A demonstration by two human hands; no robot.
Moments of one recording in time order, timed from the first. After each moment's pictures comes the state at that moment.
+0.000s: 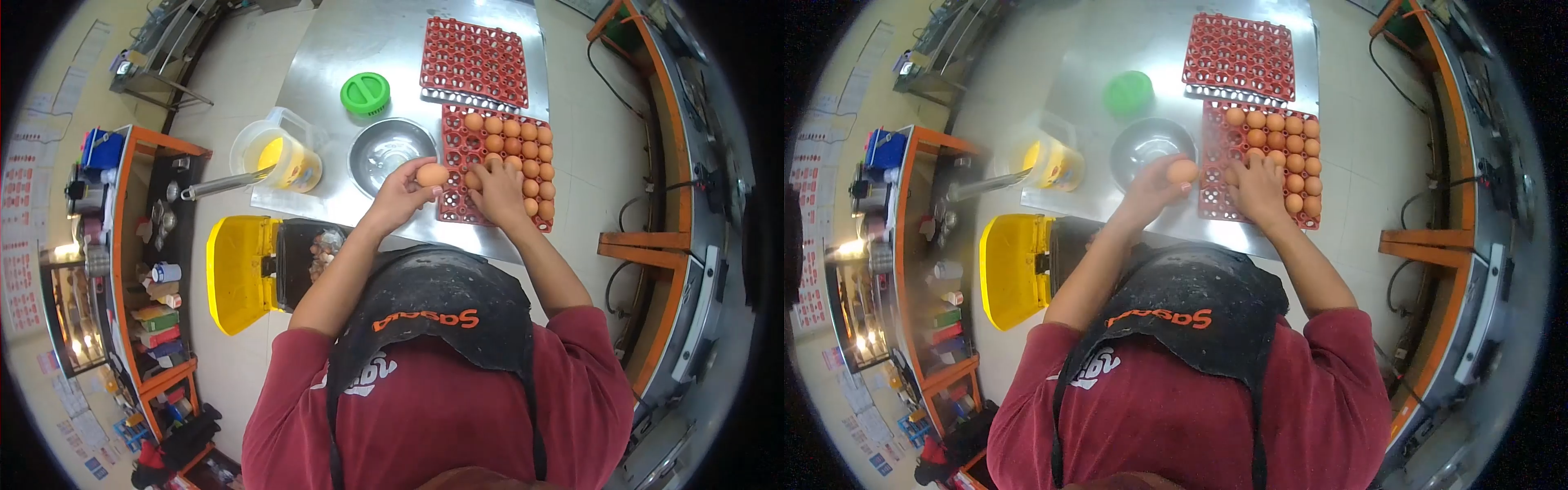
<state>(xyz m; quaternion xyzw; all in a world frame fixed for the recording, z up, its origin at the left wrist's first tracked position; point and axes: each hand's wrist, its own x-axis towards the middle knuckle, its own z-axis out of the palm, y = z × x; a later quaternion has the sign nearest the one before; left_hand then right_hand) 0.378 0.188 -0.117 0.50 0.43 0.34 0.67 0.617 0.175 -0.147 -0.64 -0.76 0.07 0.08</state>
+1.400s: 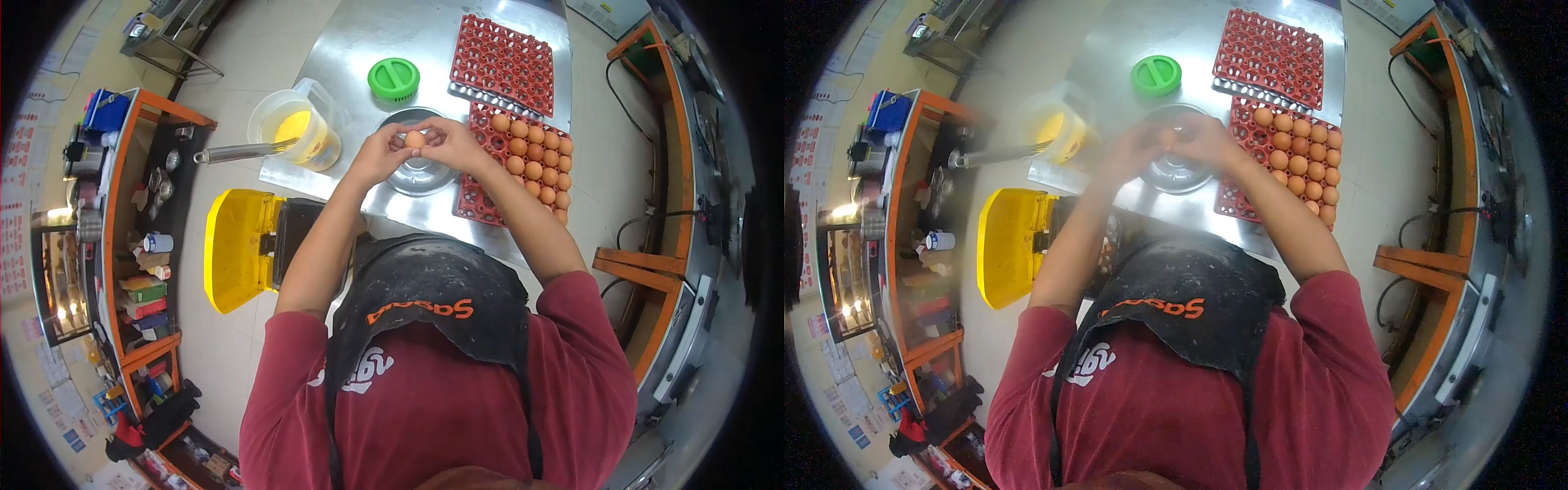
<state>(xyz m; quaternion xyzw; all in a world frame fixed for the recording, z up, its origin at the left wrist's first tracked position) 0.304 0.236 -0.132 0.63 0.53 0.32 0.46 0.511 0.280 -0.162 -0.42 -0.71 0.49 0.28</state>
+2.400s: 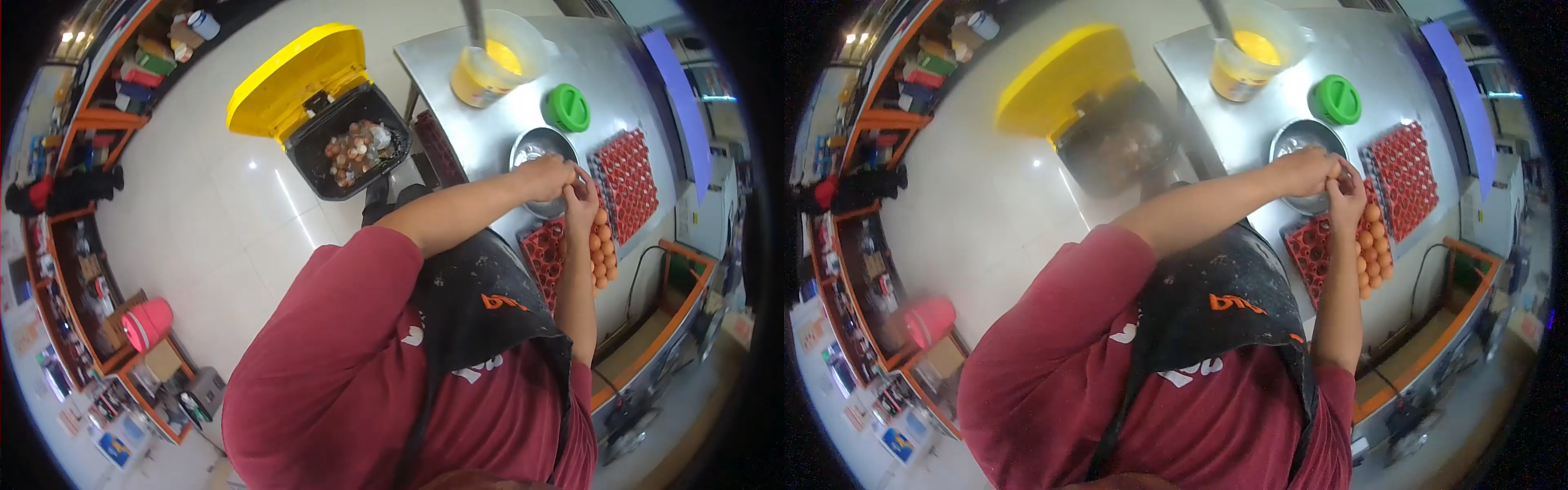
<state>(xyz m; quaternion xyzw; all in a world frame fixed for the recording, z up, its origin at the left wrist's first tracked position) 0.357 0.234 -0.205 0.66 0.56 0.43 0.26 0.519 0.284 -0.196 -0.42 -0.67 0.51 0.34</state>
